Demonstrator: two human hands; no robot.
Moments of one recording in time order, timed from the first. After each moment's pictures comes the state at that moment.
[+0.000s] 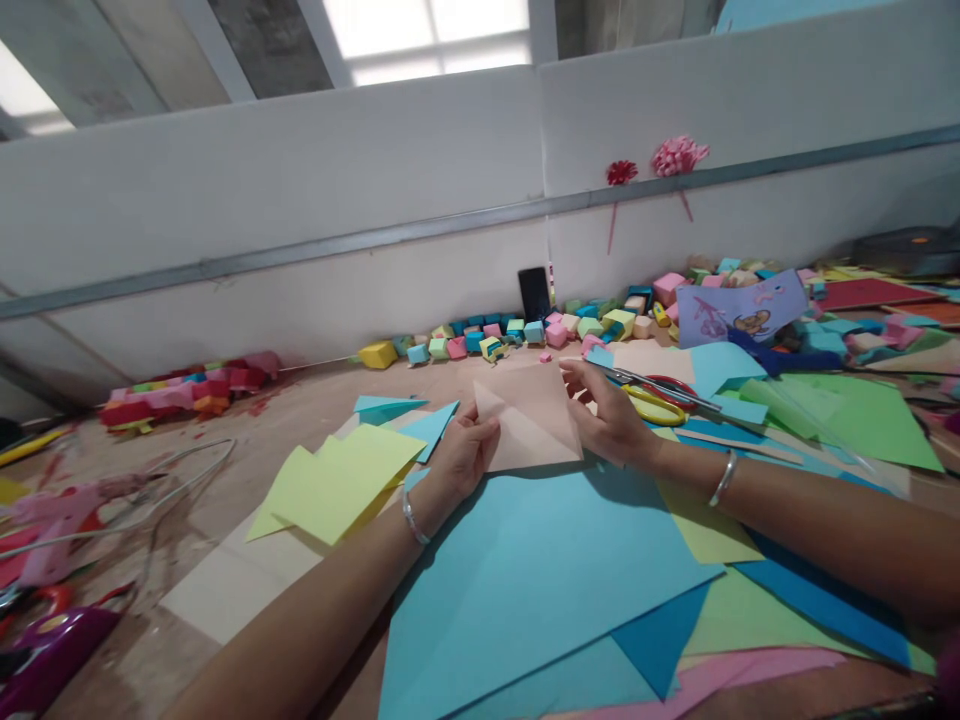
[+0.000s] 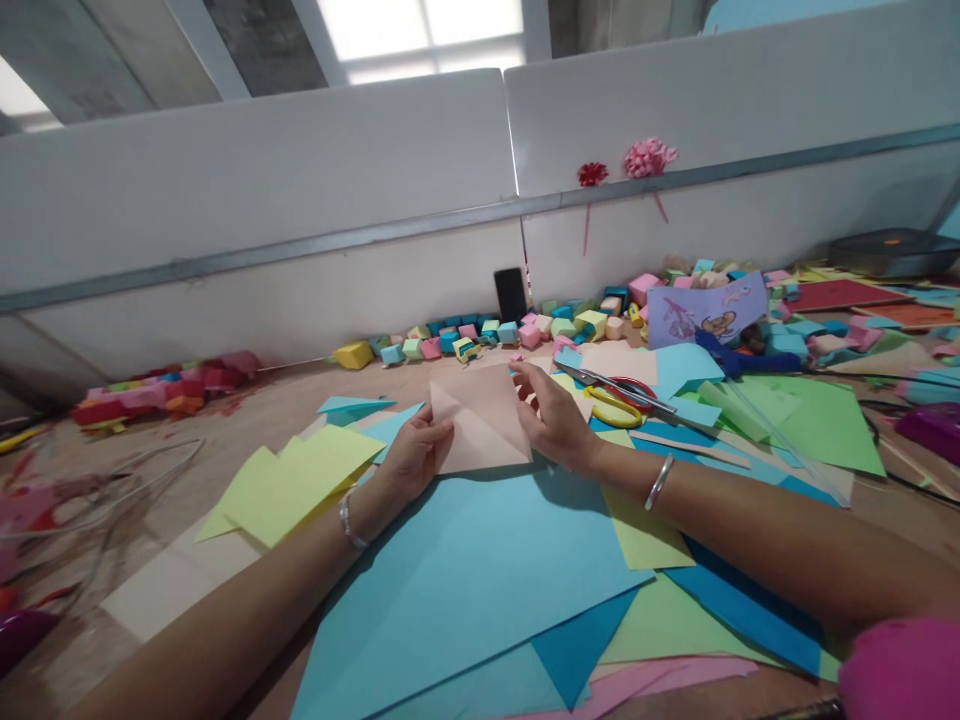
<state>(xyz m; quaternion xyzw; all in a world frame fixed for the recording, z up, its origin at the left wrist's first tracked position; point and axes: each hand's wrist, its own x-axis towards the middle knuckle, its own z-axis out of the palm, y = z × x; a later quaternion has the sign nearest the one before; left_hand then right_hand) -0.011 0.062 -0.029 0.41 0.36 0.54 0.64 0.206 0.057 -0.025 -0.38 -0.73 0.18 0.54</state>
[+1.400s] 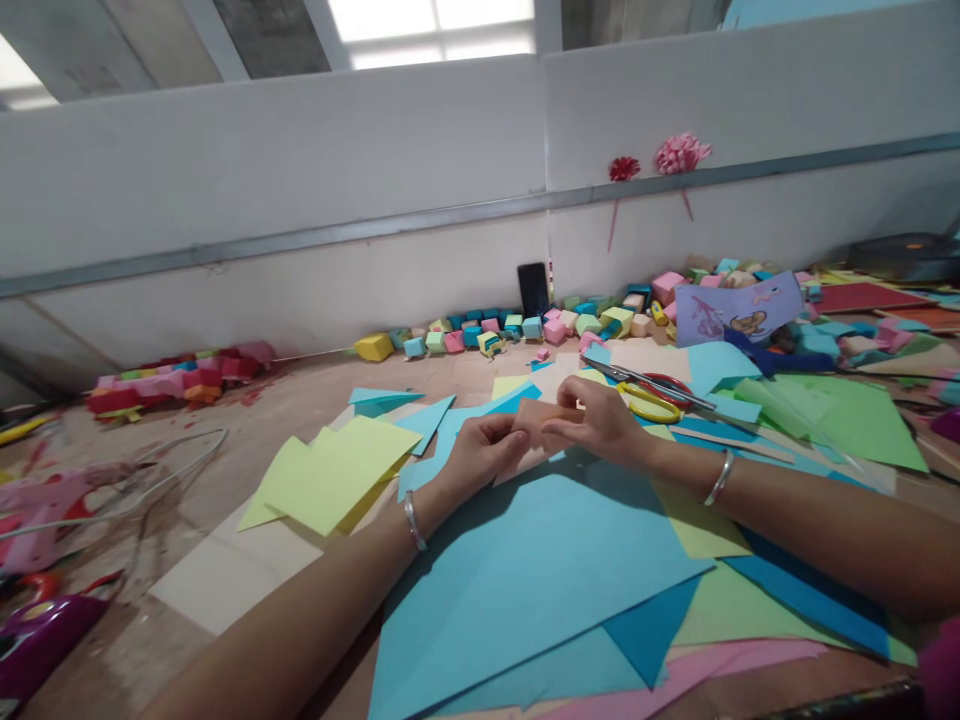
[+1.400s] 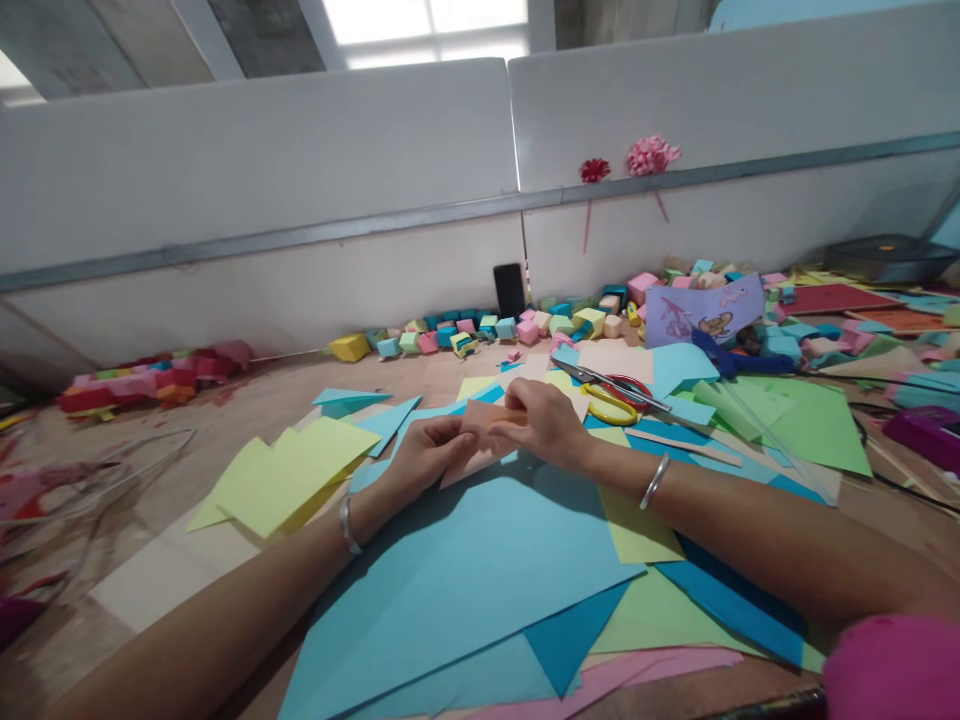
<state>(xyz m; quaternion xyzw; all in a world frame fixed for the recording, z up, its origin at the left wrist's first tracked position) 0.001 0.034 -0.012 0.68 0.39 0.41 0.46 0.206 0.051 -0.017 -0.43 -0.79 0.08 0.42</state>
